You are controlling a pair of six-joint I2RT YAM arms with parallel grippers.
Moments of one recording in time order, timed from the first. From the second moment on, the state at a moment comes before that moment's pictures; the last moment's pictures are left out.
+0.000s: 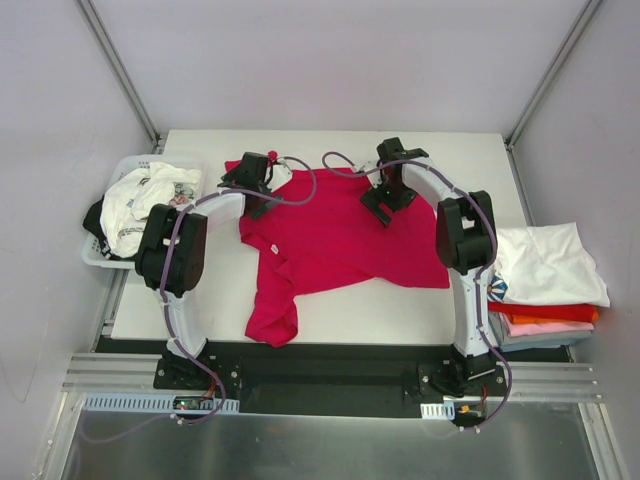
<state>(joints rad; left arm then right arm) -0.29 1.91 1.25 -0.15 -0.30 0.75 0.34 2.27 1.87 -0.92 0.04 -0.50</state>
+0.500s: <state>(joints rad) -0.29 1.91 1.21 -0.17 -0.25 0.72 0.33 2.27 1.87 -0.92 0.04 -0.49</state>
